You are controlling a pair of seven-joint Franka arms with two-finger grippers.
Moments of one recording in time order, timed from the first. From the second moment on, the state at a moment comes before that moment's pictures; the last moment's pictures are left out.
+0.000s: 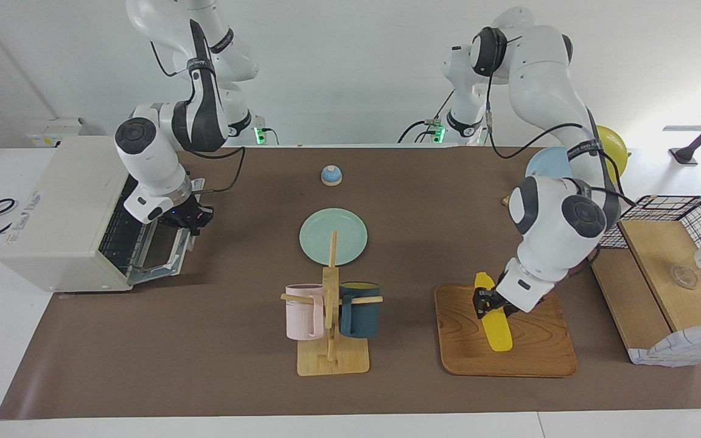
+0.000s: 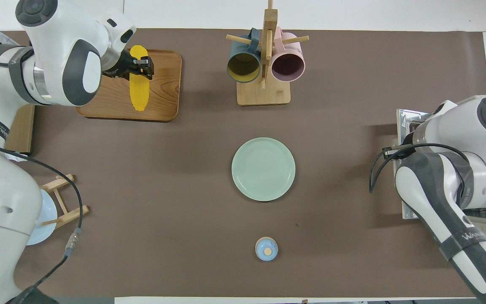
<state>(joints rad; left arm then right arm) -0.26 0.57 -0.02 -1.34 -0.10 2.00 -0.18 -0.02 0.05 0.02 -2.17 -0.03 2.16 -0.07</state>
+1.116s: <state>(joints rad) -0.79 0.36 -0.02 -1.93 -0.10 2.51 -0.62 0.01 0.10 0.02 -2.27 -0.04 2.32 -0.03</state>
